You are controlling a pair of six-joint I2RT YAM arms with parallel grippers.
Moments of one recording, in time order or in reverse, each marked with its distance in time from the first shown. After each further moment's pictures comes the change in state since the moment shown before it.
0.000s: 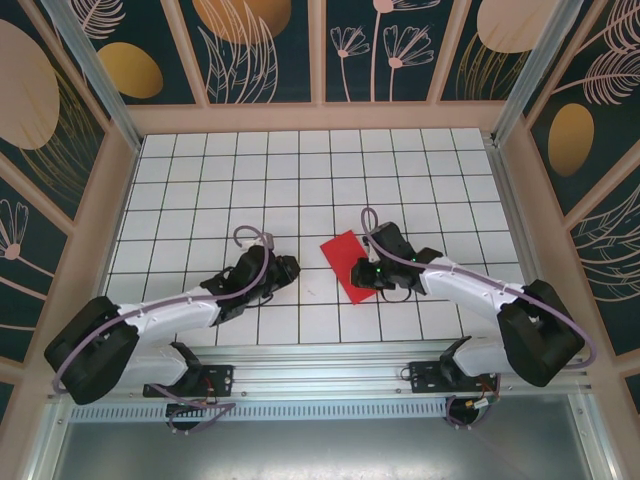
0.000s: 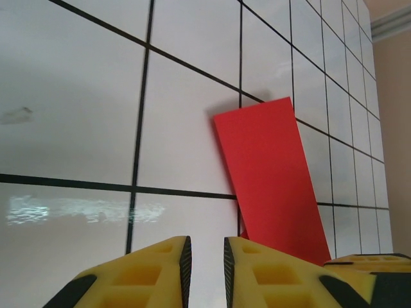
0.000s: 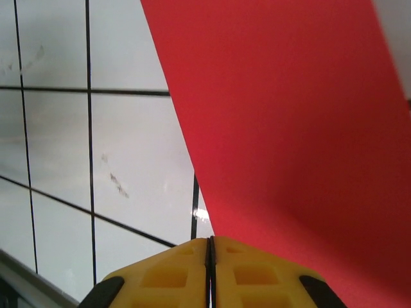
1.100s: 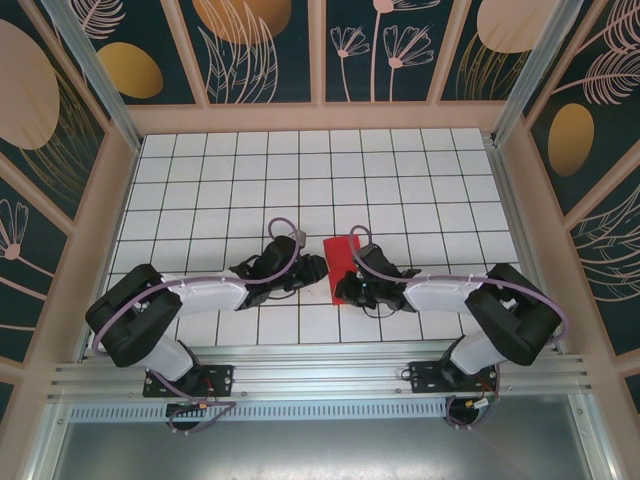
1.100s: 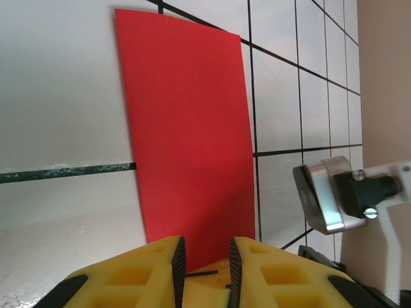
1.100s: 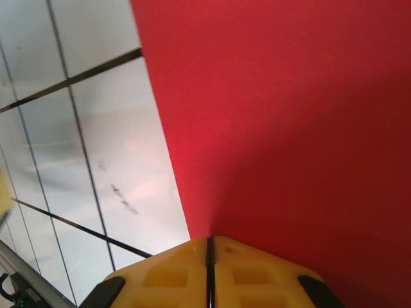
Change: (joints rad) left arm -0.043 0.252 0.156 0.075 0.195 0.014; right arm 0.140 0.138 -0.134 0.385 0.040 0.378
